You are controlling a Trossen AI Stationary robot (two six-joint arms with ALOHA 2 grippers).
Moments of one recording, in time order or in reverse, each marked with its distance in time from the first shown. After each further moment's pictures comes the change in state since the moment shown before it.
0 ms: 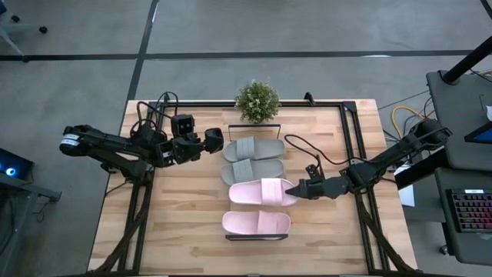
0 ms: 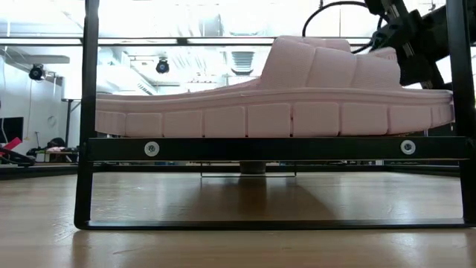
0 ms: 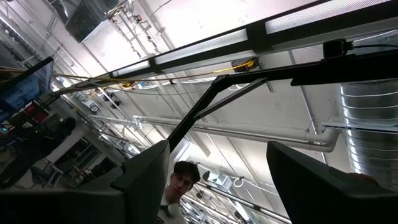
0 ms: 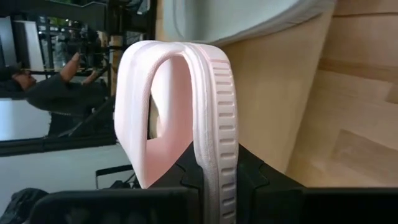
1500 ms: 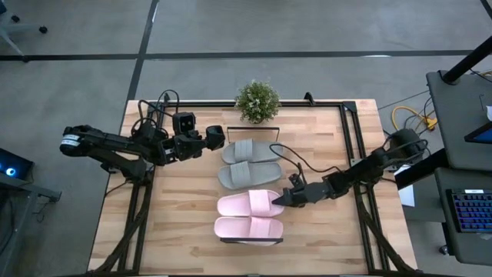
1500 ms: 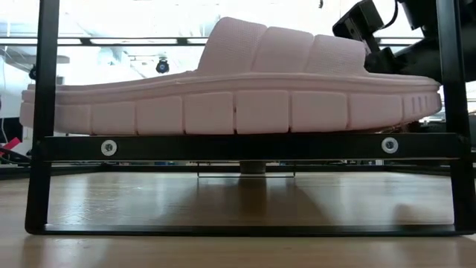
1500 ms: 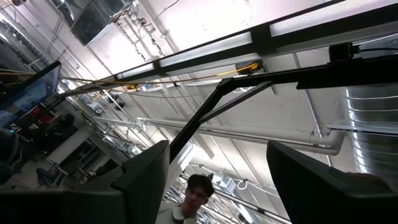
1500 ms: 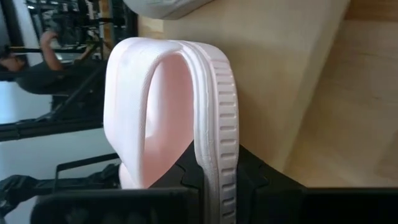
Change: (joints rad) left arm 0.029 0.004 0.000 -0.001 0.004 -0.013; right arm -0.059 0.416 0.016 0.435 -0.178 -0.016
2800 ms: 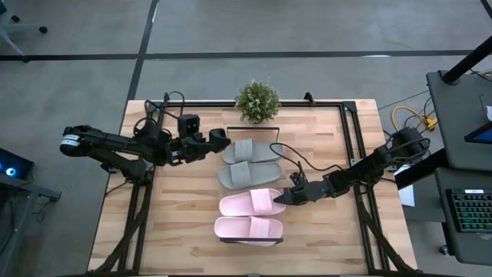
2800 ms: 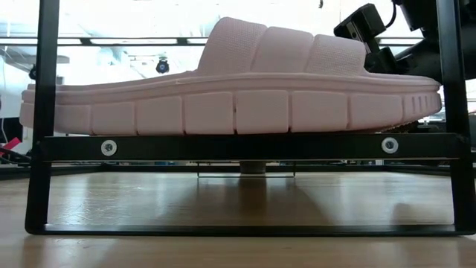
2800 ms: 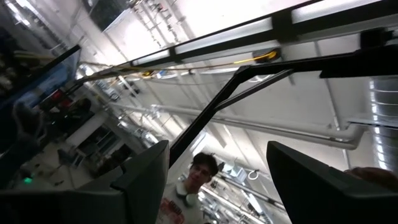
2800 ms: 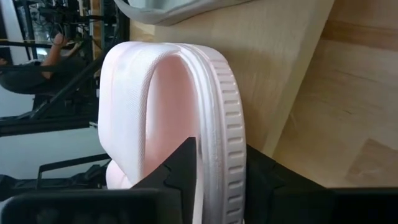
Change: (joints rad) left arm 0.000 -0.001 0.000 -0.082 0.004 0.001; right arm -0.018 -0.041 -0.004 -0.084 -0.001 -0.048
